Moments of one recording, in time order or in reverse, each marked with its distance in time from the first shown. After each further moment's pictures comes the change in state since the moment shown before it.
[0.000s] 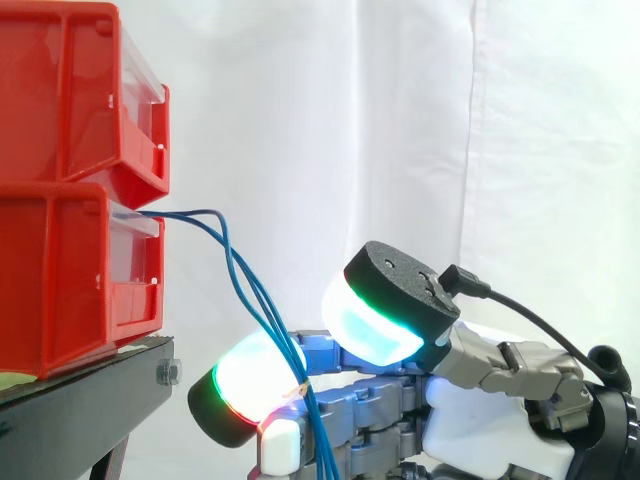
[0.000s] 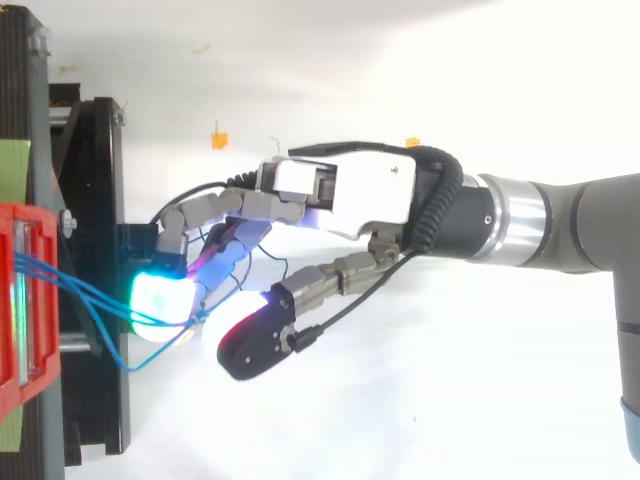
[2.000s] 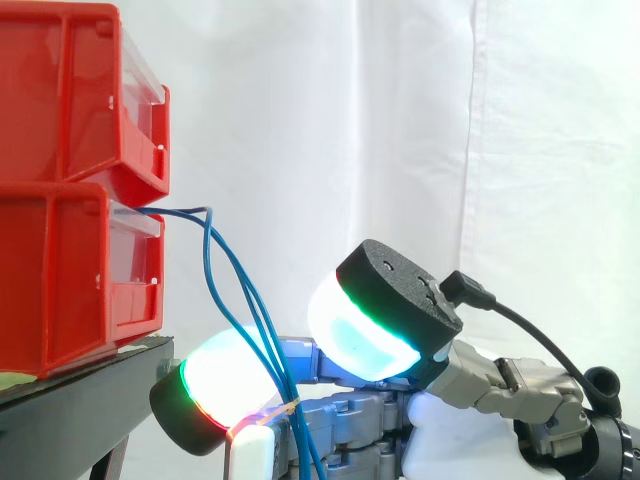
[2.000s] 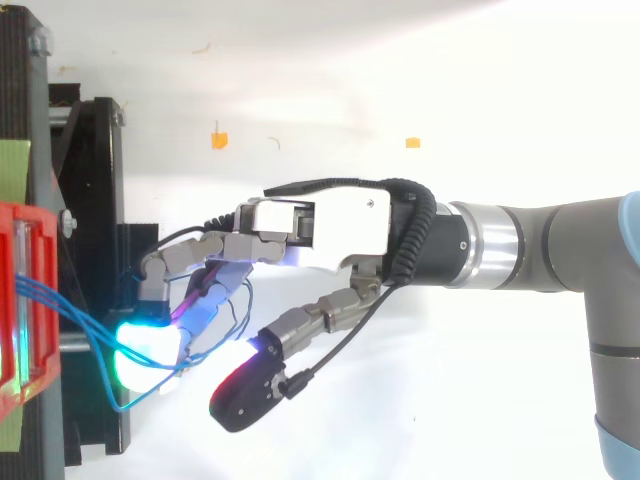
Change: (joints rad) arm 0.023 -0.052 0.048 0.045 -0.012 0.071
